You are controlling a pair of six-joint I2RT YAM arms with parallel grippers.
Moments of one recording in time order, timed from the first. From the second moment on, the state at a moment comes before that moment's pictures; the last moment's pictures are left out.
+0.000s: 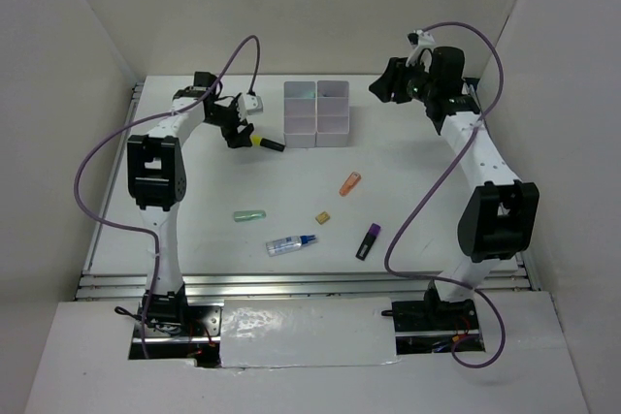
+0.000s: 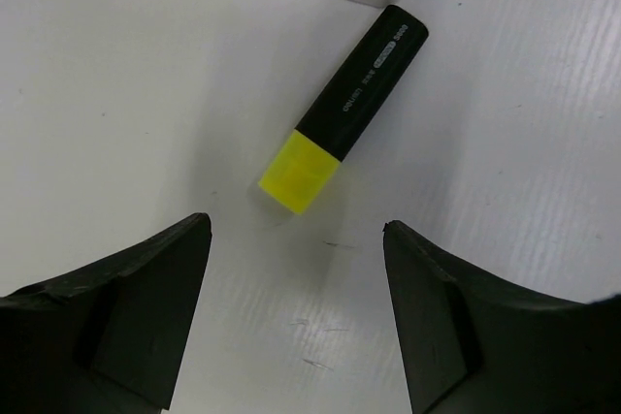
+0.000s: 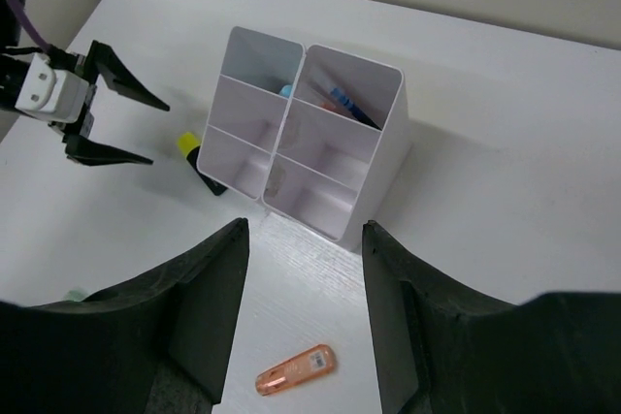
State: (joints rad) left arm -0.04 2.29 1.94 -0.75 0.73 1.07; right arm 0.05 1.69 1.51 -0.15 -0.53 0.14
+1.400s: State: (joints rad) left arm -0.14 2.49 2.20 -1.18 0.62 1.62; right arm 0.05 1.64 1.51 -0.22 -0.48 0.07
